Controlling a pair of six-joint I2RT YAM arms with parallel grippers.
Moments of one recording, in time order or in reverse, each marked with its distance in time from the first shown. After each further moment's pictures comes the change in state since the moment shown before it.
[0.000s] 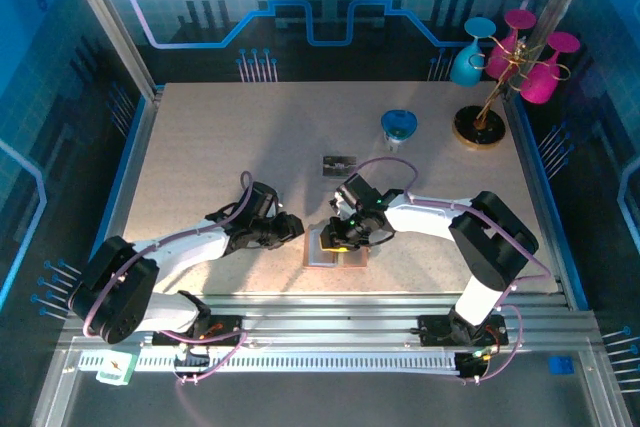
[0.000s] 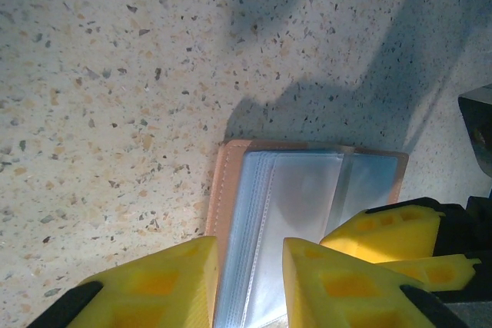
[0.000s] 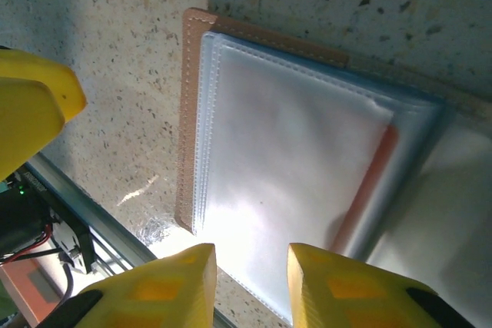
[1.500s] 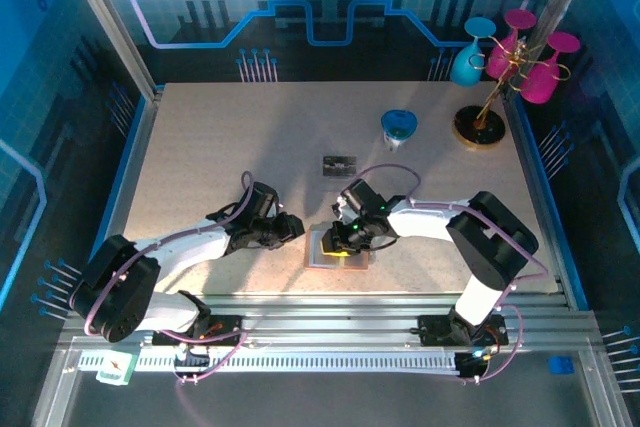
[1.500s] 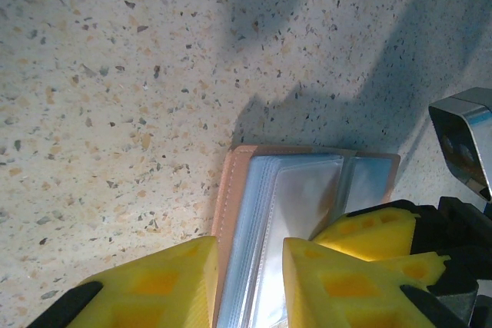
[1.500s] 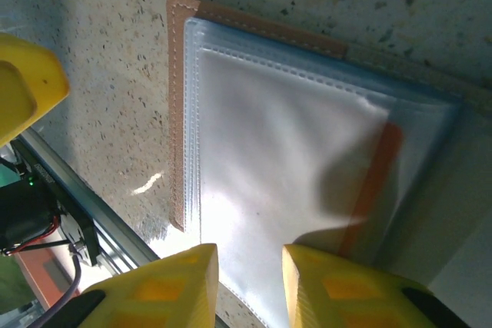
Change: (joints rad) left arm 0.000 0.008 0.000 0.004 0.005 0.000; right arm -0.019 -0.003 -0.094 0.132 -0.065 0.017
